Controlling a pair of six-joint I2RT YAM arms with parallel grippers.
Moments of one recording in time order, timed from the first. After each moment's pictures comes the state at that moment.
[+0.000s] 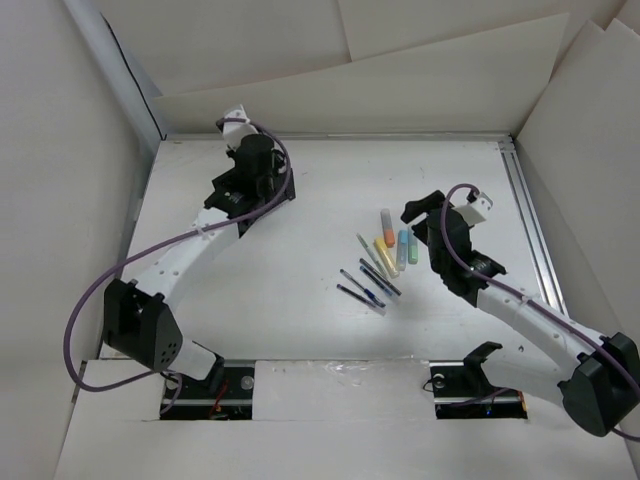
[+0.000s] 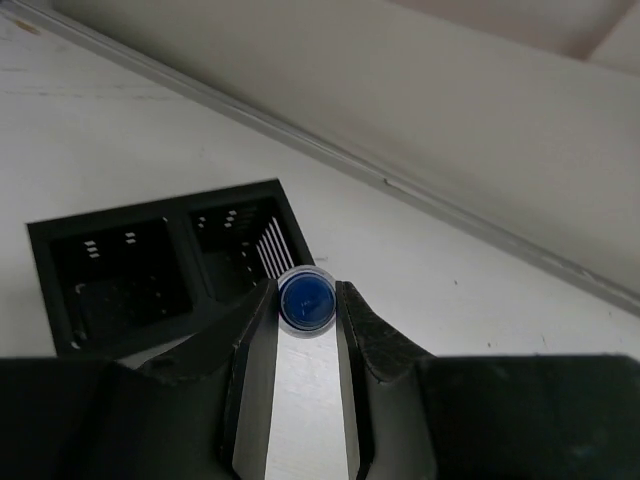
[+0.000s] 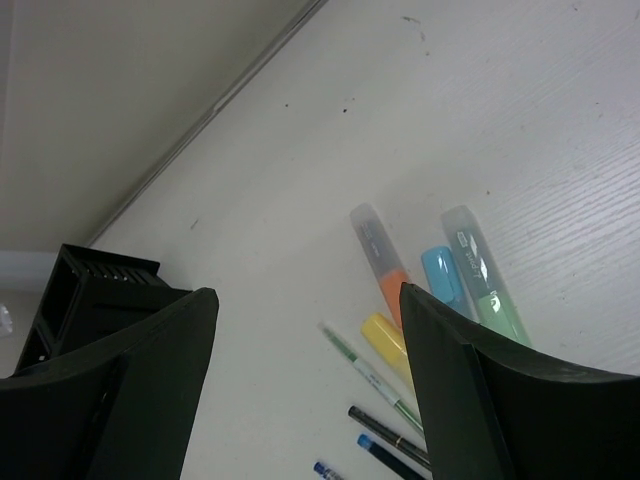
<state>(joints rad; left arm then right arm) -0.50 1.44 1.27 -0.09 -0.59 -0.57 0.56 1.06 0.71 -0.02 0.66 0.93</state>
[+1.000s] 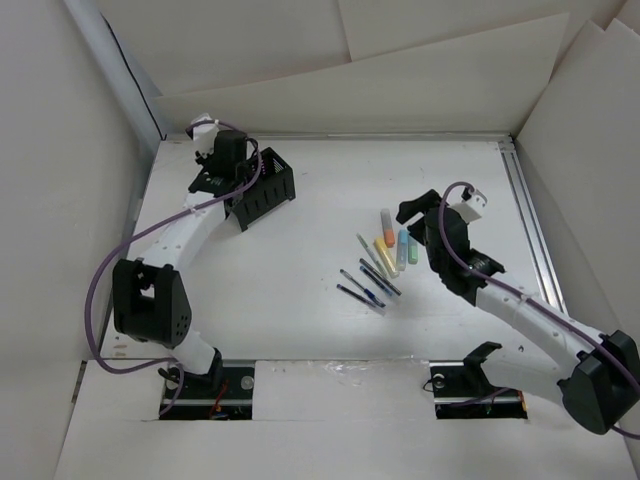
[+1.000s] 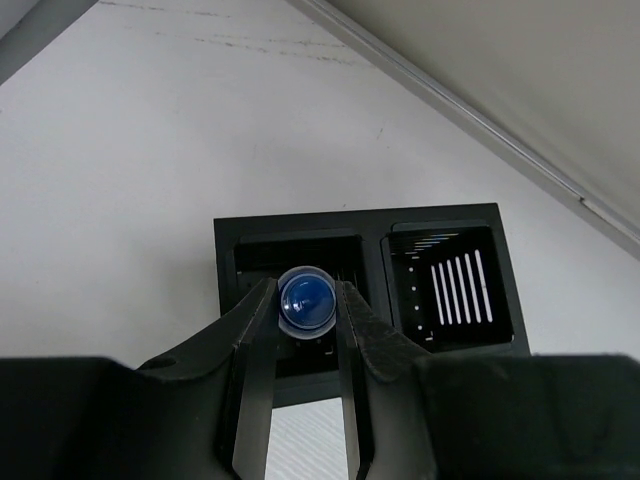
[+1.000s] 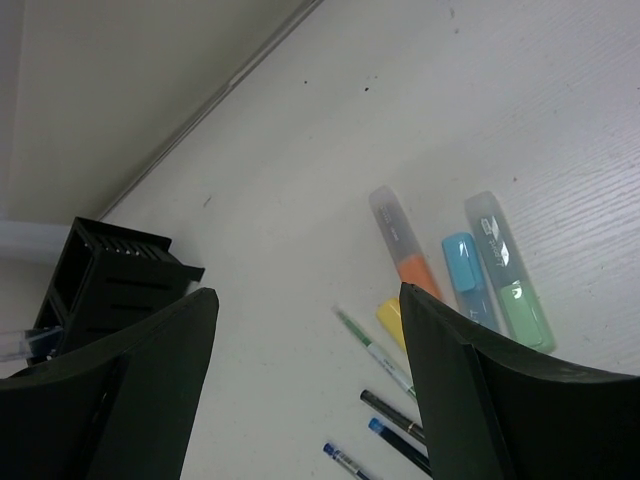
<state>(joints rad) -0.25 1.56 1.31 -0.26 -0.61 -0.61 0.58 1.07 0.73 -0.02 0.61 0.93</state>
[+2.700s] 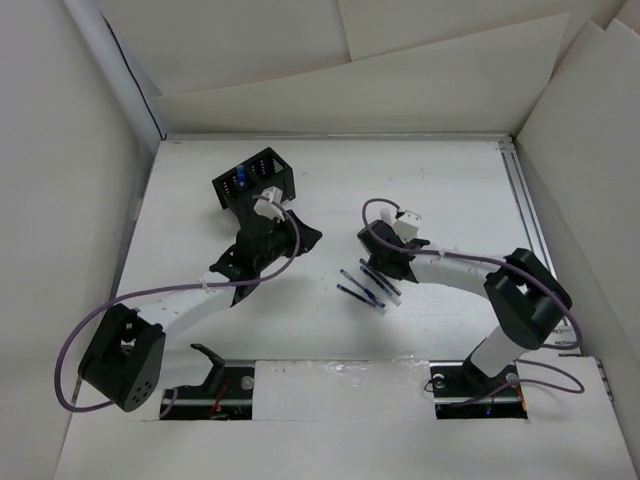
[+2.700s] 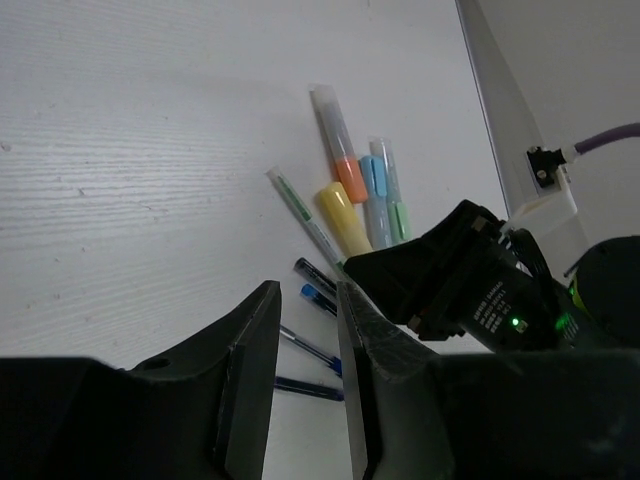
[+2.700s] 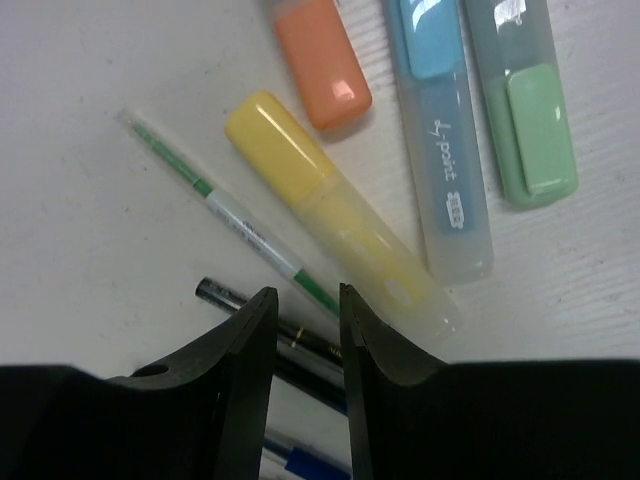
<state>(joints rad) -0.57 1.22 0.59 0.31 0.08 -0.76 0.75 1.59 0.87 -0.31 0.55 1.01</state>
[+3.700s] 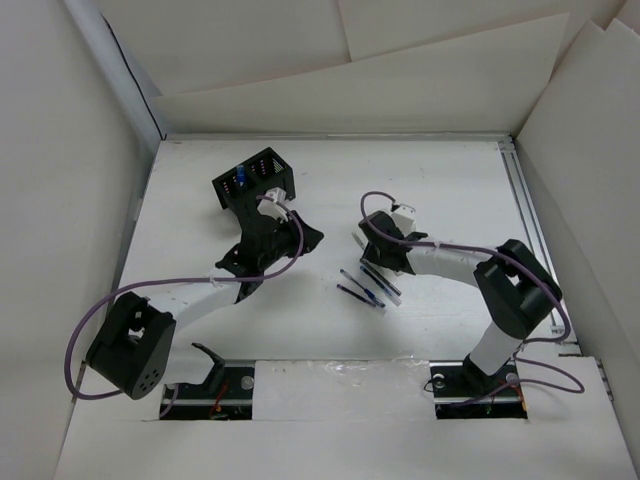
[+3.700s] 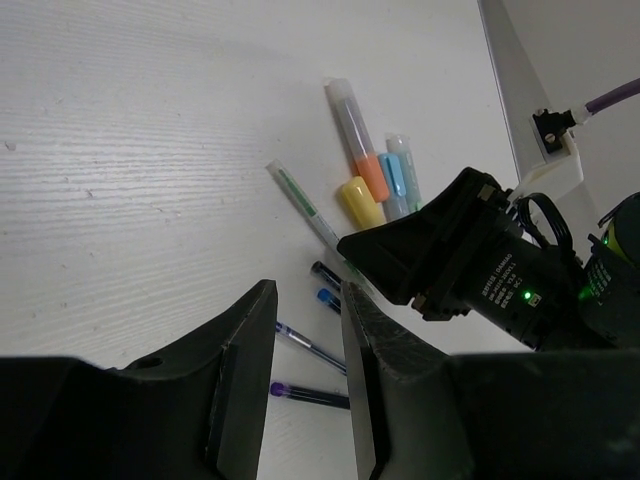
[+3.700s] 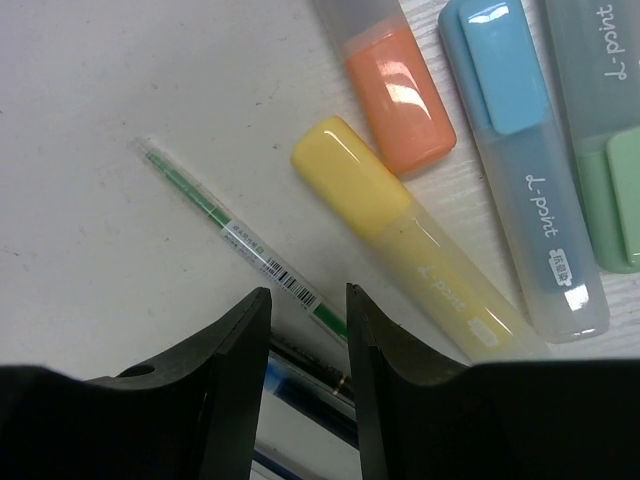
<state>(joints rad) -0.57 1.29 0.59 0.37 0.08 -0.75 0.68 1.68 0.93 -0.22 0.46 0.94</state>
